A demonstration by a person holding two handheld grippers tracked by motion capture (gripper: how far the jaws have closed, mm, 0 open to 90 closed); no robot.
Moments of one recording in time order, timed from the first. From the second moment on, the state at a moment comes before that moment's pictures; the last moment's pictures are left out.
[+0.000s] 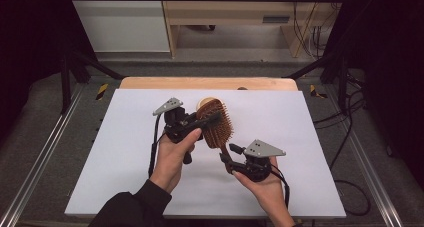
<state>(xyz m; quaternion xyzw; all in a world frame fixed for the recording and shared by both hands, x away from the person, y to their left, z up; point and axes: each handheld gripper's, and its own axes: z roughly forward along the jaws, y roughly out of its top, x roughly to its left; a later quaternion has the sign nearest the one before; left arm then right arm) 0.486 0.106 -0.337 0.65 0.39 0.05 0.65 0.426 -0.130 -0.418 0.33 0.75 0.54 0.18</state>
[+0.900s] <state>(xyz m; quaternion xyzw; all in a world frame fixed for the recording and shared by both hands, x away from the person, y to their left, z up) 0.487 0.123 -0.301 0.63 0.38 0.12 0.67 0.418 -0.202 -0.428 0.39 0.73 0.52 0.22</state>
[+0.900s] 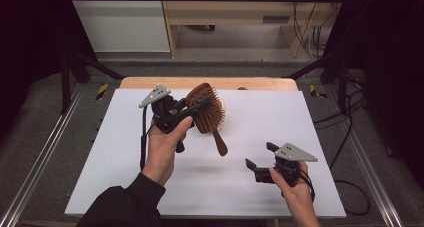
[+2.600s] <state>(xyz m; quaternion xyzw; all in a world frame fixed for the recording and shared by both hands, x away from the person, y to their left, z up) 0.525 0.105 -0.267 0.62 0.38 0.15 0.67 0.422 -0.225 -0.449 0.40 0.70 0.54 0.24</state>
